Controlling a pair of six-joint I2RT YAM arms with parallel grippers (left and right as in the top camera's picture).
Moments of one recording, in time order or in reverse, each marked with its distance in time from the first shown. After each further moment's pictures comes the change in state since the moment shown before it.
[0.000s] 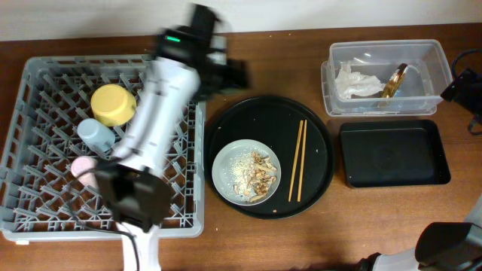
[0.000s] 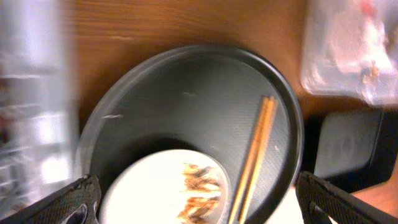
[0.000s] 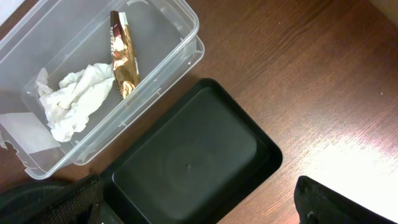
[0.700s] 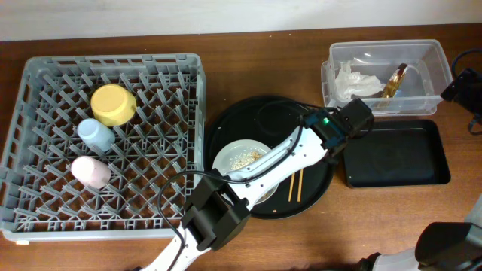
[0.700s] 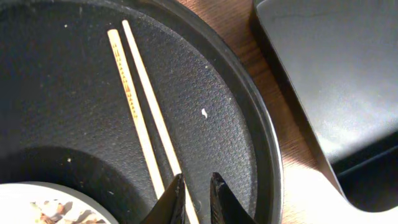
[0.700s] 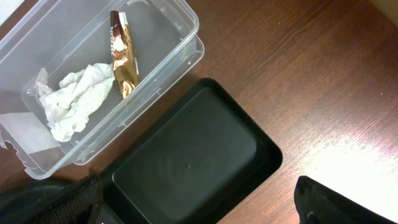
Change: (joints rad) left arm -0.645 0.243 -0.001 0.204 -0.404 -0.005; right arm 0.000 0.000 0.000 0.000 0.000 0.000
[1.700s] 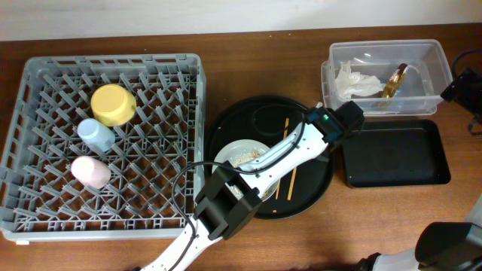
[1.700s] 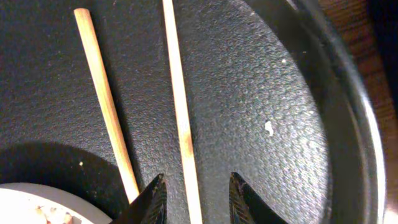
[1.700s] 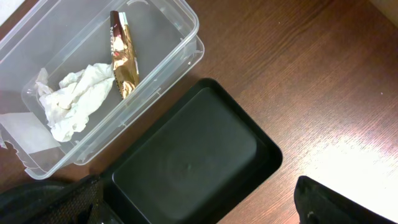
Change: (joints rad) left arm 0.030 0.146 0.100 -0.105 -0.064 -0.048; right arm 0.000 0.000 0.000 0.000 0.000 0.000
